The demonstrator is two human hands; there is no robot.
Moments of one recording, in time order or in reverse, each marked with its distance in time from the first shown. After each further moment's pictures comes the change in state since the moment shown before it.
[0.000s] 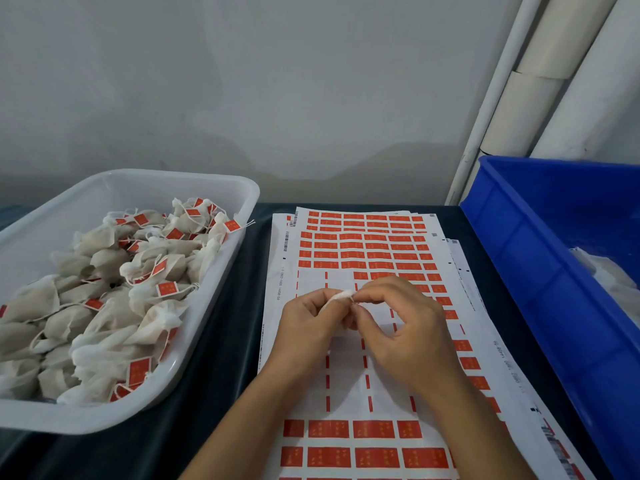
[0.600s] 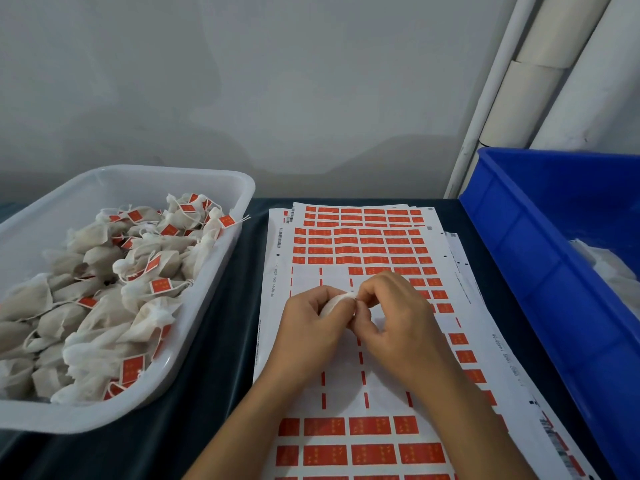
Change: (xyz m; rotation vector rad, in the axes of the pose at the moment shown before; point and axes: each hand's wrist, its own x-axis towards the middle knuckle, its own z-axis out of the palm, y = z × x) left_hand 0.002 -0.005 0.004 0.192 0.039 0.105; right_hand 0.000 0.002 0.008 -0.169 -0.056 0.038
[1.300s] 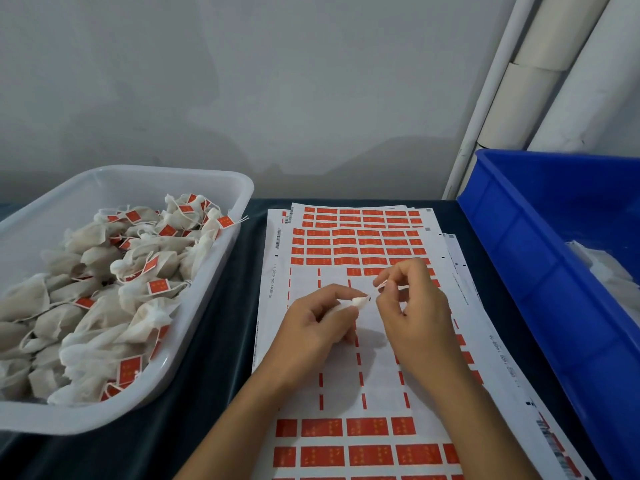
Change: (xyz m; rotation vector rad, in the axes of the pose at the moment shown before) left_hand -0.002 -0.002 -0.009 -0.047 -0.195 0.038; right_hand 0.005 0.001 -0.011 0.199 0.120 0.331
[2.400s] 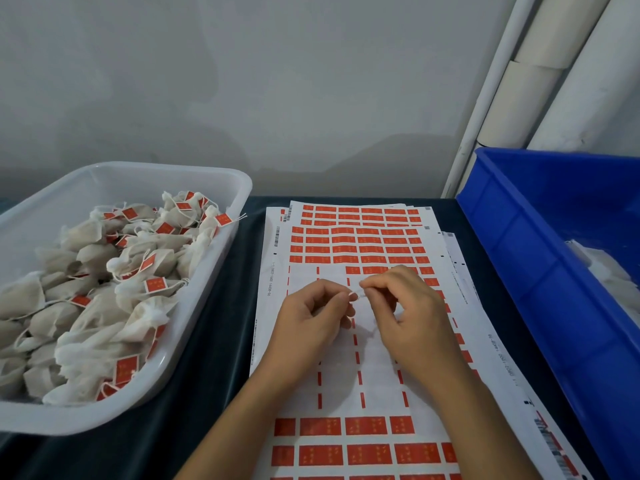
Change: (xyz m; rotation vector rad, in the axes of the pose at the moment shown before) left_hand 0.006 0.000 0.006 0.014 0.180 -0.019; right_hand 0.000 0.011 -0.002 -0.143 -0.101 -0.166
